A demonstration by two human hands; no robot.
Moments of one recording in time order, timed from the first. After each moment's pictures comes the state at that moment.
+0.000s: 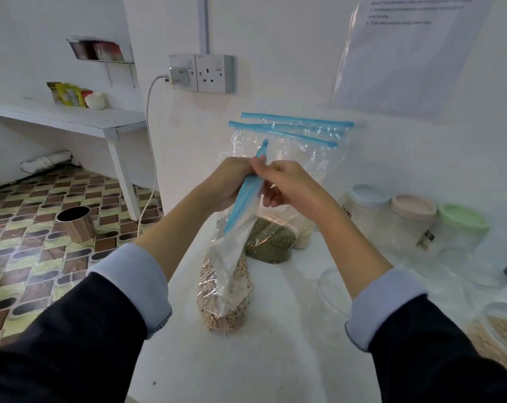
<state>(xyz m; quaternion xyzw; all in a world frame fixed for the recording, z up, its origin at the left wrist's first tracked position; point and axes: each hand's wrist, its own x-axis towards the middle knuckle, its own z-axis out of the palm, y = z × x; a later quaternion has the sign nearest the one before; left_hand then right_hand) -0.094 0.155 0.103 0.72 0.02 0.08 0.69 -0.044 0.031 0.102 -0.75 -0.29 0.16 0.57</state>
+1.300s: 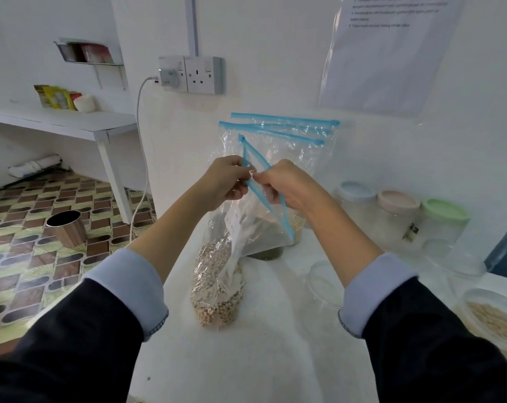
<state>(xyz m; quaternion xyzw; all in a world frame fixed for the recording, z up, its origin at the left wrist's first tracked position) -0.093 0.151 0.100 0.75 0.11 0.12 0.65 -0.046 0.031 0.109 -0.80 -0.15 0.14 0.57</state>
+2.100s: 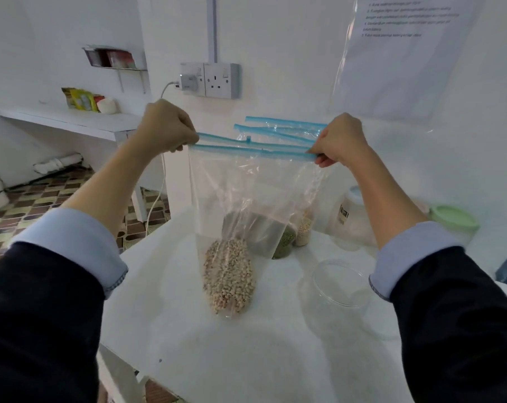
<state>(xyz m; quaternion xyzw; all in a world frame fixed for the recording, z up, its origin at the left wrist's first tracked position) -0.145 0.240 0.168 0.90 0.14 0.31 0.26 -0.016 -0.017 0.170 -0.90 -0.16 -0.07 0.40</state>
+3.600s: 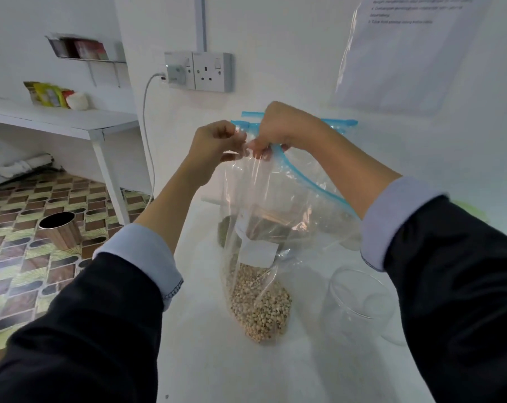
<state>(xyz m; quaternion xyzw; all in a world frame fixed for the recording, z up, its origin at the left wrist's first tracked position) -0.070 0.223 0.114 0.73 -0.05 0.26 0.63 -0.034 0.083 0.185 -0.93 -0.30 0.01 0.21</state>
